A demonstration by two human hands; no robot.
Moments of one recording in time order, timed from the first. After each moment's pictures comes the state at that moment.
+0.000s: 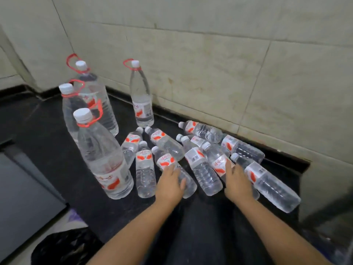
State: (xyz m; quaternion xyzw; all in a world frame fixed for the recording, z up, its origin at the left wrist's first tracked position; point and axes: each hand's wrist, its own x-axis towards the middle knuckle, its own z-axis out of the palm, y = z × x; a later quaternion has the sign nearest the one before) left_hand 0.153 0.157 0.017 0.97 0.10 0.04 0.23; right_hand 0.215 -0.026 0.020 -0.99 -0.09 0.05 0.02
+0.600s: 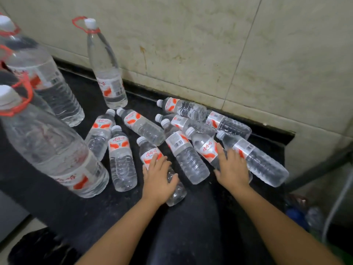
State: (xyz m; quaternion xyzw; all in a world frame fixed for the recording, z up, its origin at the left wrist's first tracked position) left_hand 0.166 0.151 -0.023 0.96 0.05 0.00 0.28; right_hand 0.222 -0.043 -0.008 -1.00 -0.09 -0.02 -0.03
